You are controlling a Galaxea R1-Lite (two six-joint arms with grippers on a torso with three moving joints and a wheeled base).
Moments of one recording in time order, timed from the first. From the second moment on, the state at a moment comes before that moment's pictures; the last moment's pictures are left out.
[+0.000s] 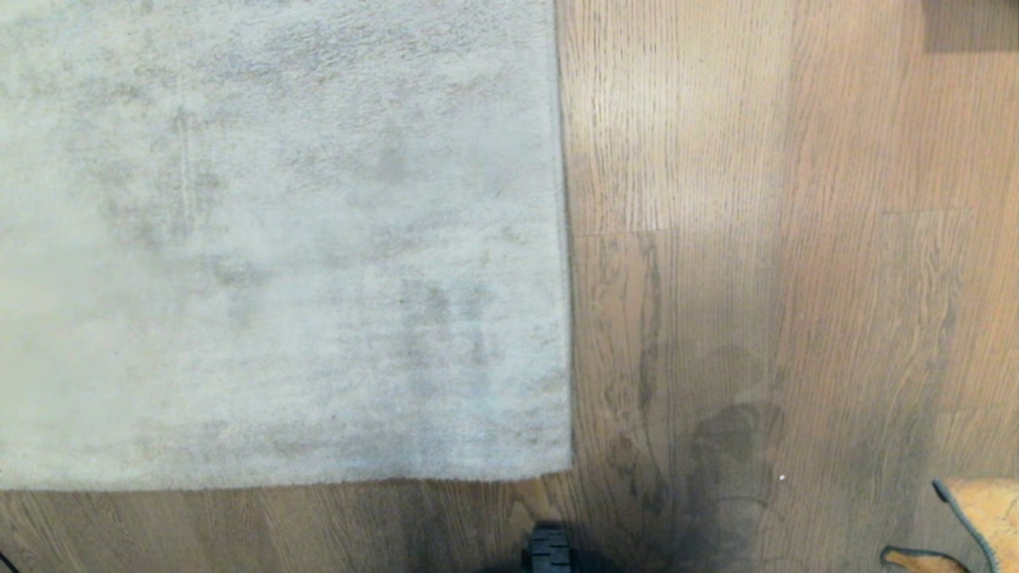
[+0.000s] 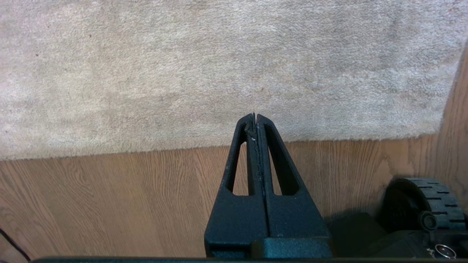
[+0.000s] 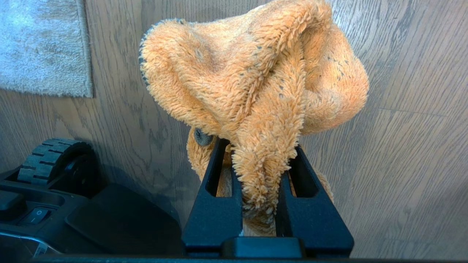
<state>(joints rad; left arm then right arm) 0.00 0.00 0.00 0.00 0.00 0.00 0.01 0.00 0.00 0.01 0.08 -0.17</state>
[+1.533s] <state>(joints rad) 0.00 0.00 0.00 0.00 0.00 0.00 0.01 0.00 0.00 0.01 0.08 -0.17</state>
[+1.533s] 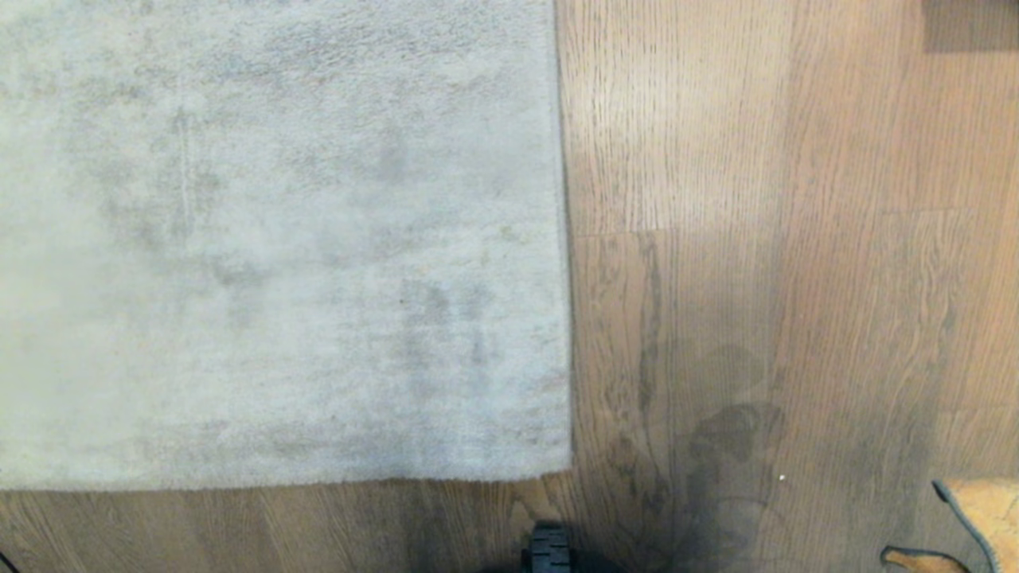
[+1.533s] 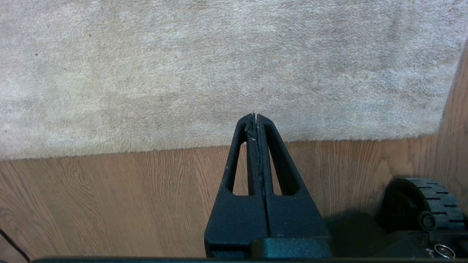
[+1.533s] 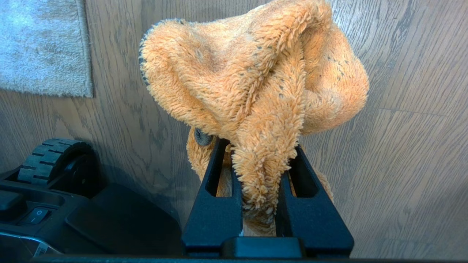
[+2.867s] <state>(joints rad) 0.00 0.00 0.00 0.00 0.00 0.00 0.01 0.00 0.00 0.01 0.08 -0.17</state>
